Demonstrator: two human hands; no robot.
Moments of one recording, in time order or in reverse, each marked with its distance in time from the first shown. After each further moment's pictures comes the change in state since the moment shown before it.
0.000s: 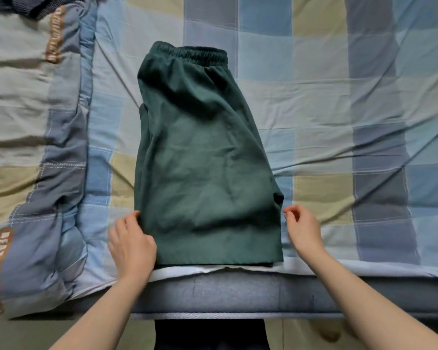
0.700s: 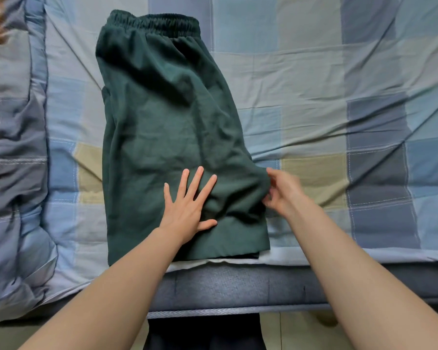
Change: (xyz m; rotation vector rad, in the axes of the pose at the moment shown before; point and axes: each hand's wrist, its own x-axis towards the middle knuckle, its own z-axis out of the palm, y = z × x) left_hand 0.006 0.114 0.064 0.430 -0.374 0.751; right_hand 0.062 -0.037 0.007 1.000 -0.262 0.637
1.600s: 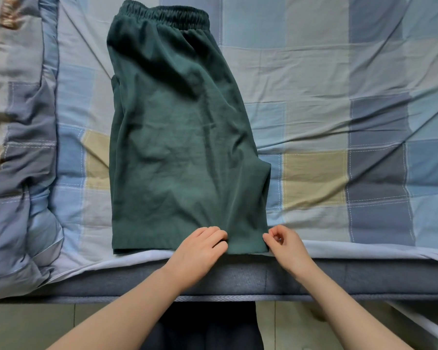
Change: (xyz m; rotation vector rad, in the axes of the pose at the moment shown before) left_hand -0.079 0.037 0.042 -0.119 0.346 0.521; right_hand -0.044 0.101 -0.095 -0.974 -0.050 -0.388
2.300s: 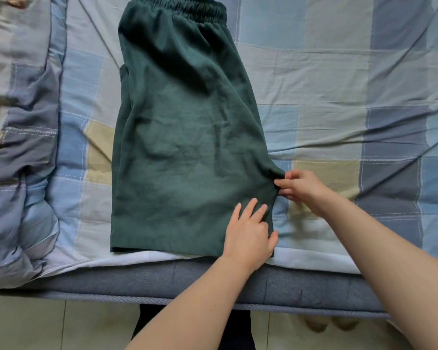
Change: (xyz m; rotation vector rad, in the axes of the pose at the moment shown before) left_hand 0.101 0.050 0.012 -0.156 -0.090 -0.499; right_hand 0.091 -0.104 -0.060 0.167 -0.153 0.082
